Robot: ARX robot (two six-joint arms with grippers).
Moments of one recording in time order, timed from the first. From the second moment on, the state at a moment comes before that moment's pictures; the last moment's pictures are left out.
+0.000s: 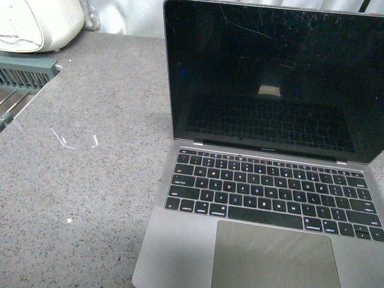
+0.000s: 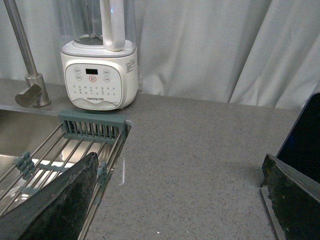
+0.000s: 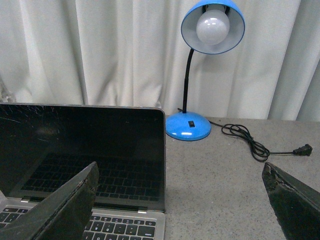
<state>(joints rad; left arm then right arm) 0.00 0.00 0.02 0.00 0.00 0.00 0.00 0.00 0.01 0.00 0.00 0.00</state>
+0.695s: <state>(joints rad) 0.00 0.00 0.02 0.00 0.00 0.00 0.00 0.00 0.01 0.00 0.00 0.00</state>
